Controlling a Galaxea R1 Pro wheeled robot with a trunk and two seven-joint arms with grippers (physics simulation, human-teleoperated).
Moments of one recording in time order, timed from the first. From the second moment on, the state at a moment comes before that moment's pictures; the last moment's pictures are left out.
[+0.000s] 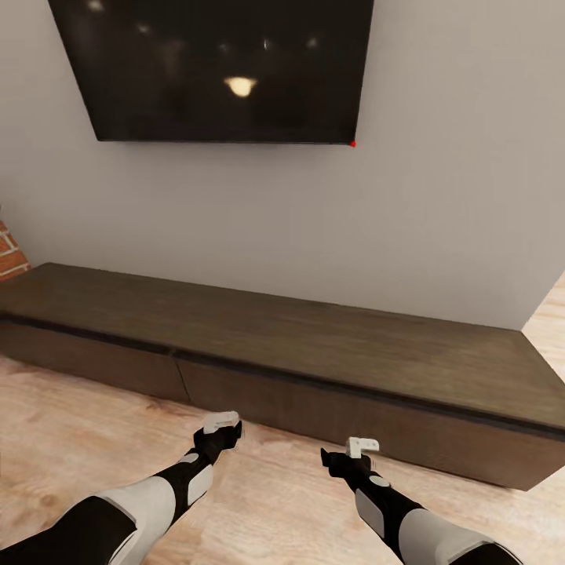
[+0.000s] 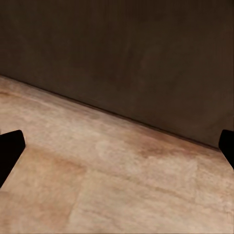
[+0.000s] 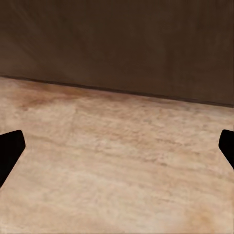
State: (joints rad) left arm -0.82 -0.11 -0.42 0.04 0.55 -0.33 0.00; right arm -0.69 0.09 0.30 -0.10 -0.40 -0.19 0.02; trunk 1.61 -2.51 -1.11
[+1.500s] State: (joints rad) left arm -0.81 -0.11 -0.42 0.04 0.55 -0.33 0.00; right arm -0.68 0.09 0.35 -0.10 -0.40 -0.19 0.02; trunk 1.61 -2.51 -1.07
